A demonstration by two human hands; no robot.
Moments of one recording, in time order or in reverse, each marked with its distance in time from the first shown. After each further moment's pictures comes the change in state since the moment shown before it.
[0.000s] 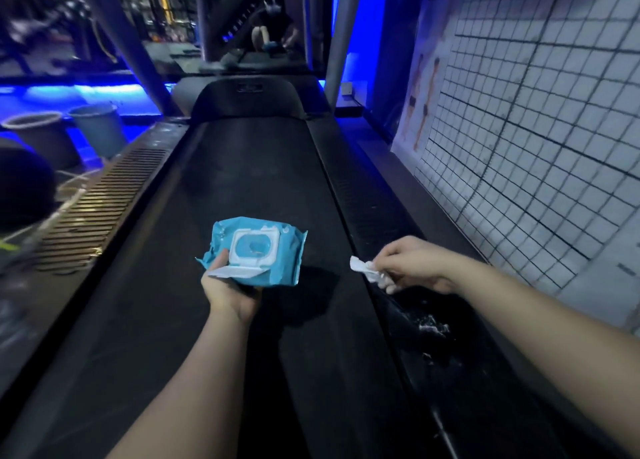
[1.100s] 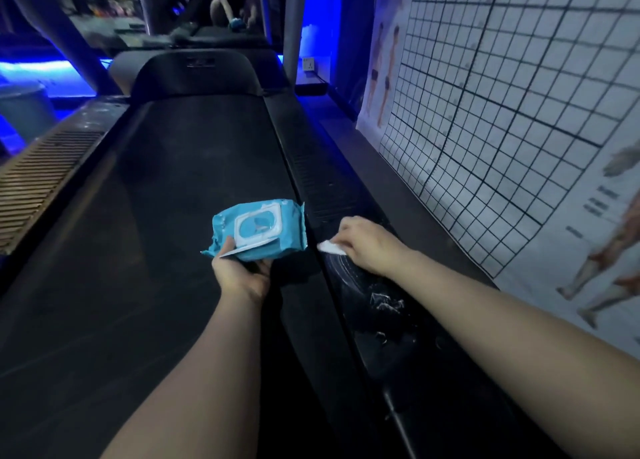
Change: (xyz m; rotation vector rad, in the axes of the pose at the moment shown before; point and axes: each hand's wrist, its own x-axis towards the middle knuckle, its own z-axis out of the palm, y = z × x) left_hand 0.018 -0.100 0.035 -0.097 -0.004 -0.142; right_hand 0.057 0.061 -0.027 -0.981 0.267 -0.536
